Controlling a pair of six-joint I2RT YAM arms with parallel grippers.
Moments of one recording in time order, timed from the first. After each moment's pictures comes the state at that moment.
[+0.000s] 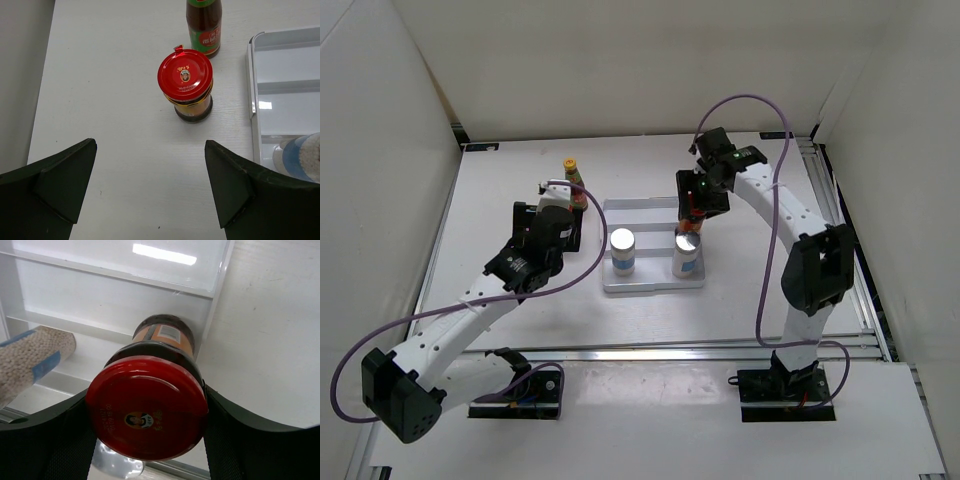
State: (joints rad) left arm -0.63 1.04 0.91 -0.44 -0.73 -0.12; right arm 0.45 1.84 1.73 -0.98 -0.12 0.25
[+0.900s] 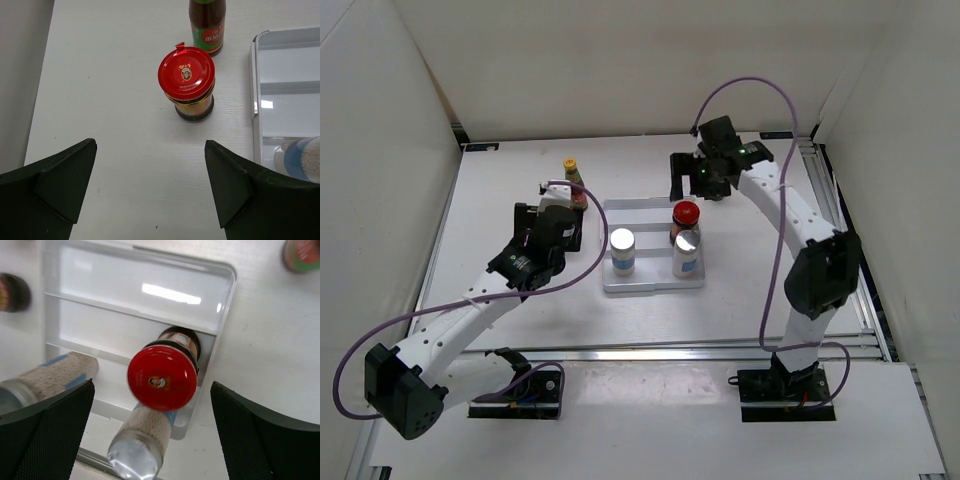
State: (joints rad) left arm -0.63 1.07 0.91 -0.44 -0.75 -0.14; right arm 0.45 1.86 1.76 -0.87 -0.12 0.26
